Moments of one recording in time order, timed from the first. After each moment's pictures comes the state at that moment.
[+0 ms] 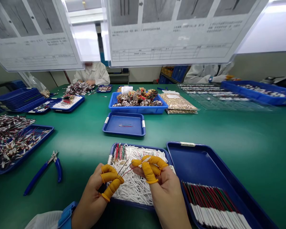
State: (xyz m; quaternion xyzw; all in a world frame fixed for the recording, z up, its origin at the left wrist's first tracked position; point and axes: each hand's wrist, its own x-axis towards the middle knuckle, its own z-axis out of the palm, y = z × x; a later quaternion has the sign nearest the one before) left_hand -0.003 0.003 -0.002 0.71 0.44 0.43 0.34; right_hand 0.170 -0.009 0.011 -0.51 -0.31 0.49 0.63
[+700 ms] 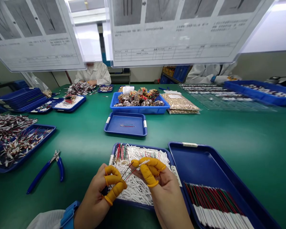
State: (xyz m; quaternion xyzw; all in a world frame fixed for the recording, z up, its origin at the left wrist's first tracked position) left_hand -0.003 0.001 -0.001 0.72 0.43 0.40 0.36; right_hand 0.160 -0.007 0.023 -0.44 -0.28 0.54 0.65
